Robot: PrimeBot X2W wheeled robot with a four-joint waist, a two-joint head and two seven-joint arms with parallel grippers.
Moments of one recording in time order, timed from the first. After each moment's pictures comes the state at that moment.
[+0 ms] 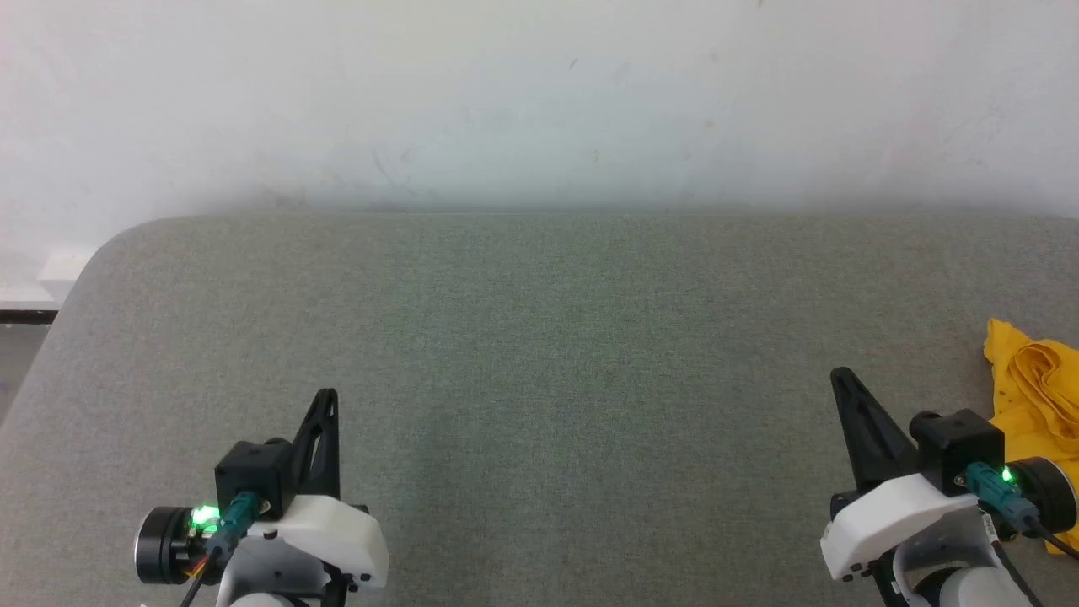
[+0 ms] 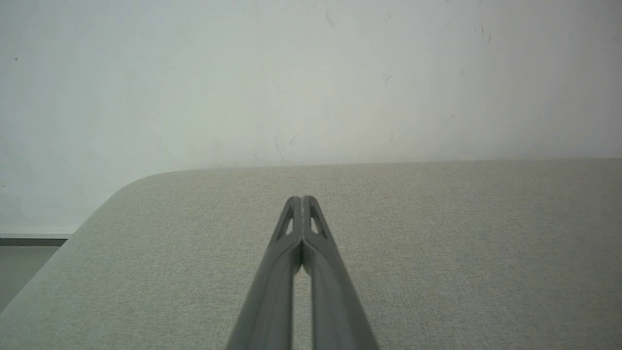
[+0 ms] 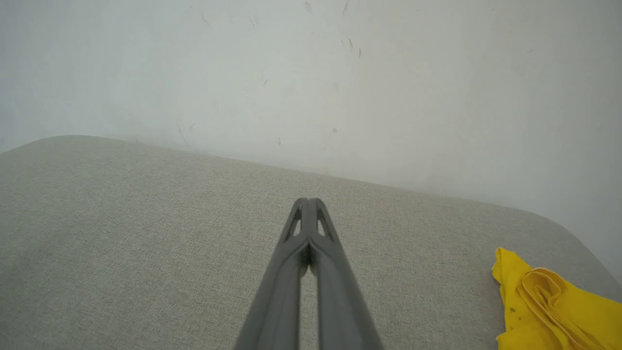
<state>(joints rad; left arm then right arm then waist) 0.01 0.06 0.00 0.00 -0.01 0.01 0.00 0.01 -0.05 0.00 0.01 0.01 0.13 0.00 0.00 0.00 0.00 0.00</state>
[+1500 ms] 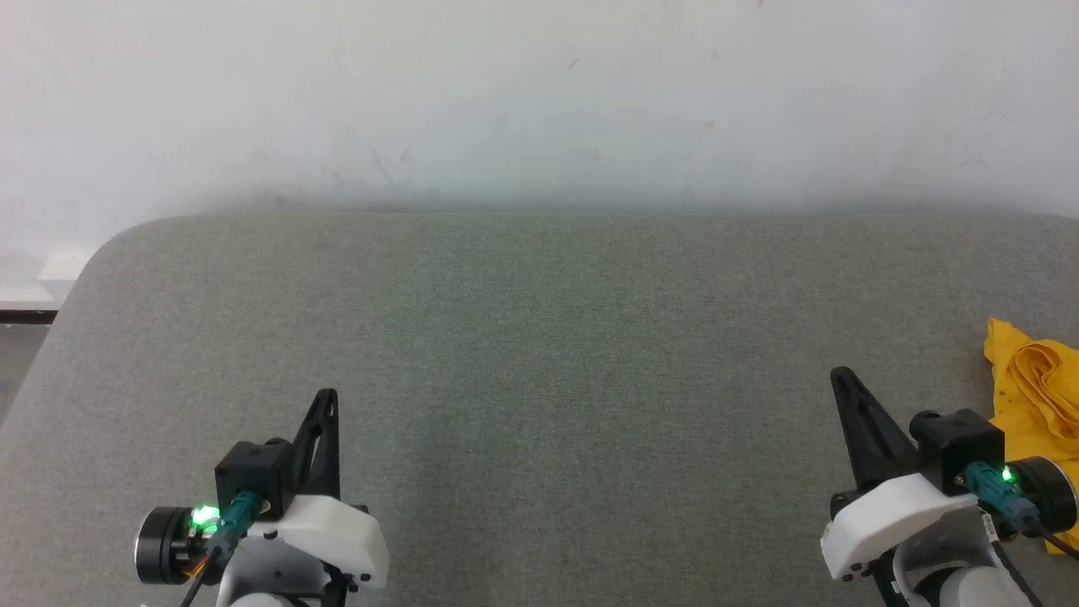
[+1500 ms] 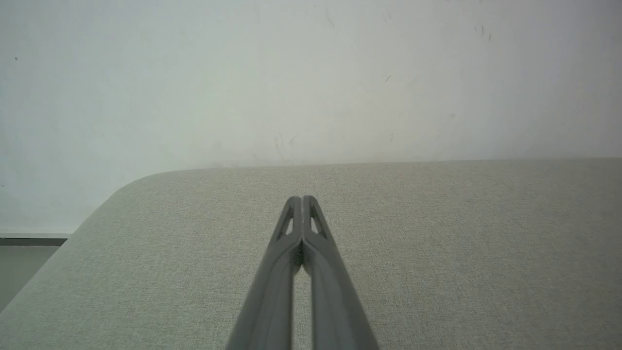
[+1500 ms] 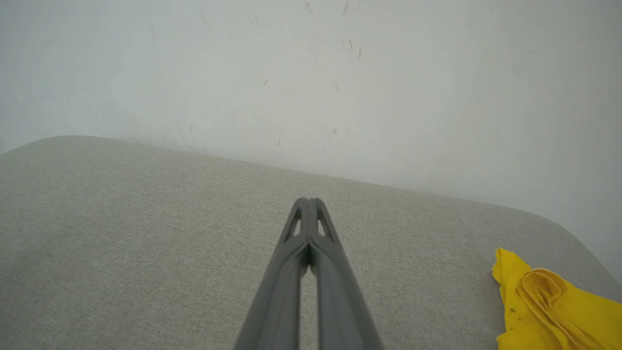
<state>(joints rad) 0.01 0.06 0.00 0.00 -0.01 0.01 0.00 0.01 -0.05 0.00 0.01 0.01 0.13 0.00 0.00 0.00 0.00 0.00</state>
